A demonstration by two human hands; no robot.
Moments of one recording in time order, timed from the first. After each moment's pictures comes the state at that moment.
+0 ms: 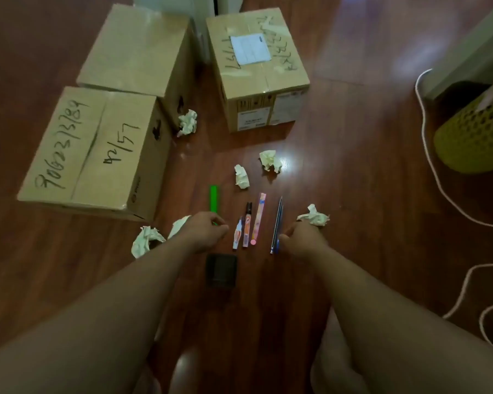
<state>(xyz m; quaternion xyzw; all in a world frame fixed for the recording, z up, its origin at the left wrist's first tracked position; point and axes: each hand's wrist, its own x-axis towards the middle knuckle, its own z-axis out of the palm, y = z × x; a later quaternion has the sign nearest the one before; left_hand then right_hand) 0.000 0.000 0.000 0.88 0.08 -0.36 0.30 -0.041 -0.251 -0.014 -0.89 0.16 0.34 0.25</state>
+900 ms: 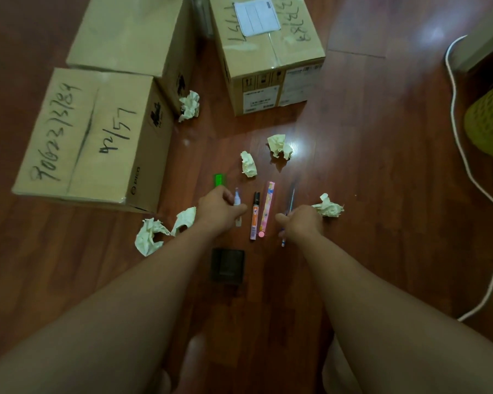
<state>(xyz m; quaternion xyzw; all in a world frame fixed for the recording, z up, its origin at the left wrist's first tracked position) 0.018 -0.030 -0.033 0.88 0.17 -0.26 0.36 -0.016 -0.228 -0.070 -0.81 0.36 0.29 0.37</state>
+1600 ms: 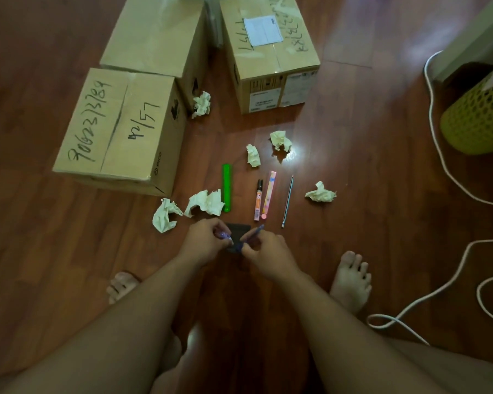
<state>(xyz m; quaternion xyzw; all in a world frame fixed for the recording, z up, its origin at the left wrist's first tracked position) -0.099 0.036 -0.002 0.89 0.08 -0.30 0.35 -0.141 -0.155 -0.006 -0.85 0.10 0.27 0.45</state>
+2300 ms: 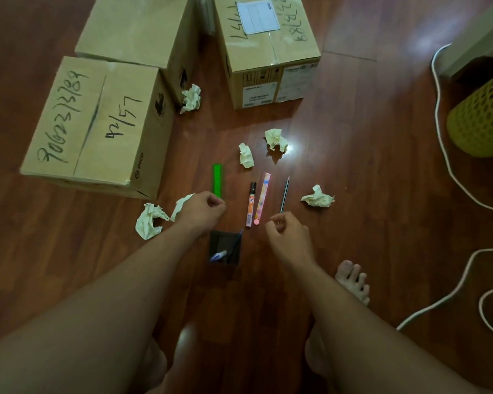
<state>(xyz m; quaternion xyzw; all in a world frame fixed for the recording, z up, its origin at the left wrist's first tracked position) -0.020 0.011 -0.026 0.89 0.14 -0.26 0.35 -0.100 -0.208 -0.025 -0.85 0.23 0.18 0.44</state>
